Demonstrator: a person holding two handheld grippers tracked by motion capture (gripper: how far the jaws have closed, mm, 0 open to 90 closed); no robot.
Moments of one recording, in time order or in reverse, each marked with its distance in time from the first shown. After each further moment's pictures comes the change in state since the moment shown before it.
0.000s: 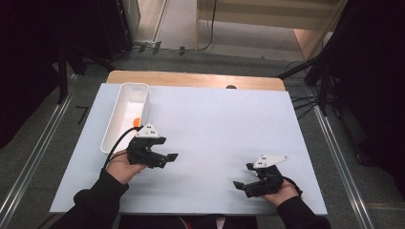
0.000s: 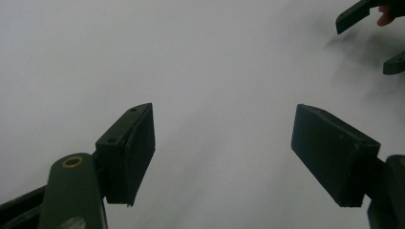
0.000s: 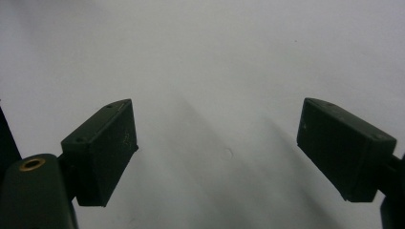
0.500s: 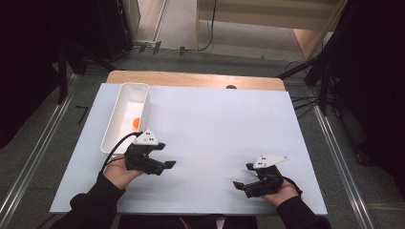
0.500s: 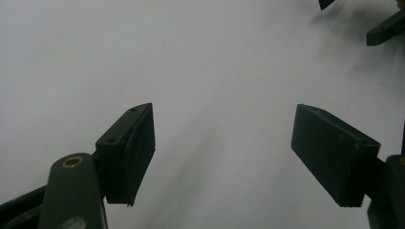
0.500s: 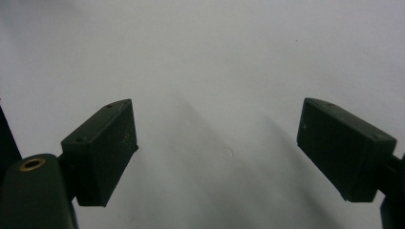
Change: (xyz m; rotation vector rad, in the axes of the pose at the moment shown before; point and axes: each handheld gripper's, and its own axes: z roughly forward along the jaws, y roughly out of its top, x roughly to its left) left arm -0.004 -0.014 -0.002 0.027 -0.044 0.055; right arm 0.000 0.000 0.000 0.001 0.001 -0.002
